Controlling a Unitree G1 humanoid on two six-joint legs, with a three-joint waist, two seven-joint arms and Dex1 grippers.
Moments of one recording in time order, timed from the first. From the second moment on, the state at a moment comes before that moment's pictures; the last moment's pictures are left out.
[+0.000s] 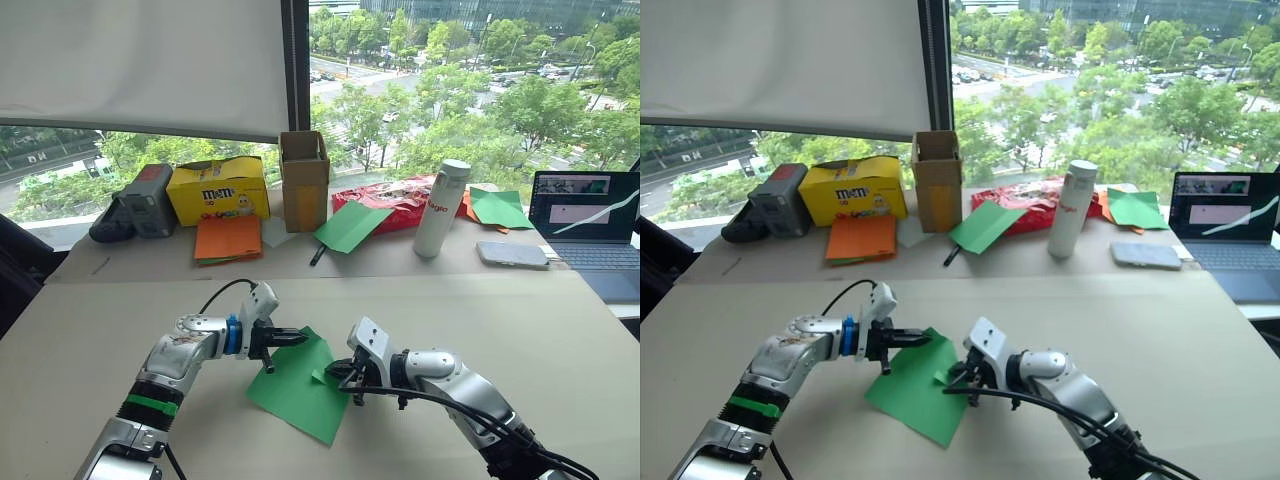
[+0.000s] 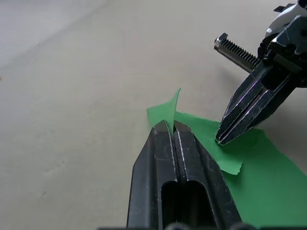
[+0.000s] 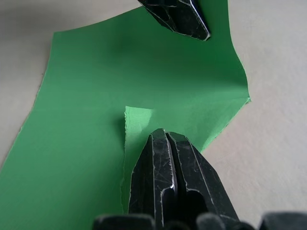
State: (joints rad) left arm -0.47 0.52 -0.19 0.14 -0.29 0.49 -1.11; right arm -0.32 -0.44 0.40 -0.18 0.19 0.61 0.78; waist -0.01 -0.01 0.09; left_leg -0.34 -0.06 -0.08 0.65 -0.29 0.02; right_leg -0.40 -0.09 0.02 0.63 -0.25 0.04
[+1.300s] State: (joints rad) left arm -0.43 0.60 -0.39 0.21 0.20 -0.36 -1.04; right arm -0.34 -0.32 0.23 -0.16 0.26 0.70 0.69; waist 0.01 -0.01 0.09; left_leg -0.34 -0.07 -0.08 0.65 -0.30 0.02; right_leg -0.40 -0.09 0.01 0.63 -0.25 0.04
